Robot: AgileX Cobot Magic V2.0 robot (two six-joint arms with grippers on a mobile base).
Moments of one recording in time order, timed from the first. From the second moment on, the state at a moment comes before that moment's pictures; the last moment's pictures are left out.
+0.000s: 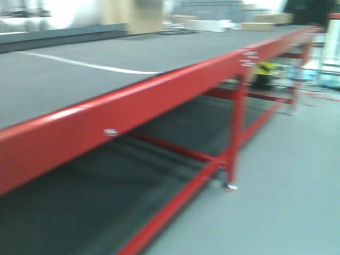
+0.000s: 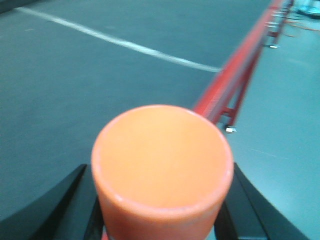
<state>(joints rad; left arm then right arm) -0.19 0.69 -0.87 0.03 0.62 -0.03 0.16 0.60 -0.90 0.03 0.58 -0.09</state>
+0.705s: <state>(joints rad) -0.19 0.69 -0.87 0.03 0.62 -0.03 0.16 0.60 -0.90 0.03 0.58 -0.09</state>
